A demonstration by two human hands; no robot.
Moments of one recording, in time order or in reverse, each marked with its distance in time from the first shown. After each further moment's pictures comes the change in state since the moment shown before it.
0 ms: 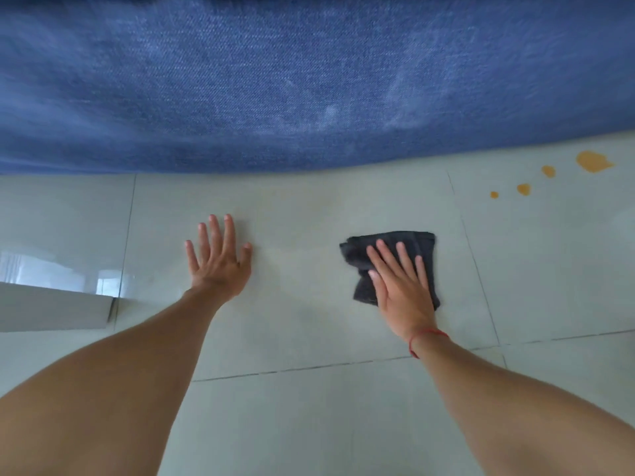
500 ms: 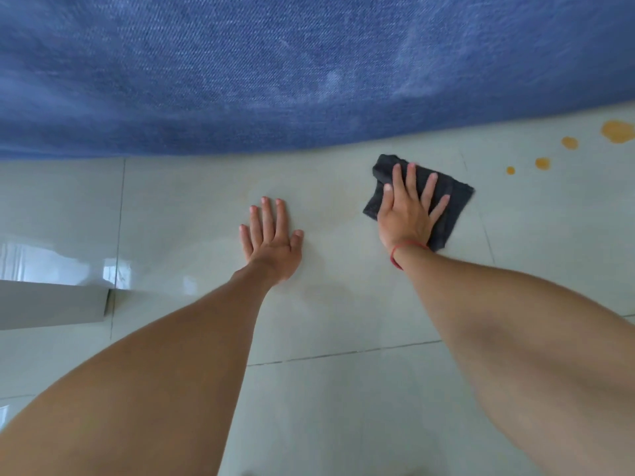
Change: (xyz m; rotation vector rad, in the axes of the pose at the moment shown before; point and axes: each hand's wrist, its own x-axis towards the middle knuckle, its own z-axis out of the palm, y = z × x) left_hand 0.002 0.066 0.025 -0.035 -0.122 0.104; right_hand 0.101 -0.015 -0.012 0.130 0.065 0.426
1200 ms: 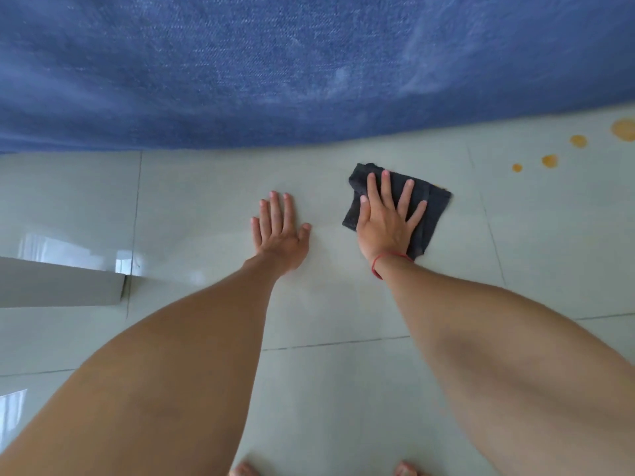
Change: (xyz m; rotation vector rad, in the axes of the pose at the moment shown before) left_hand -0.003 0.003 0.000 0.001 -0.005 -0.014; right_hand -0.039 -0.024 0.010 -0.026 -0.040 -0.115
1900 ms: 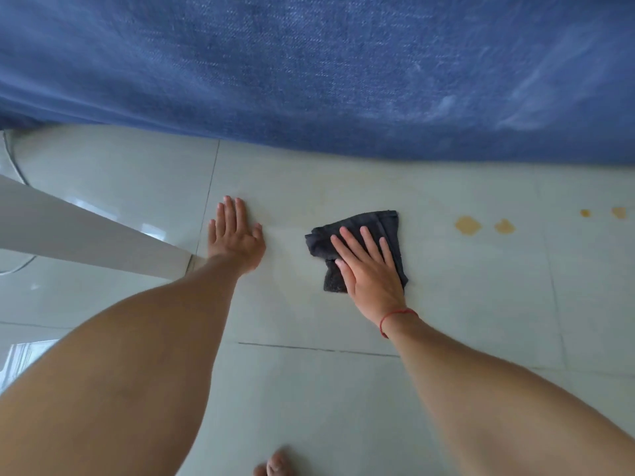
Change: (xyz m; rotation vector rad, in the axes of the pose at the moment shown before) left_hand -0.012 -0.150 -0.049 -0.011 0.108 -0.255; right_hand -0.077 -0.057 0.038 -0.088 -0.114 -0.621
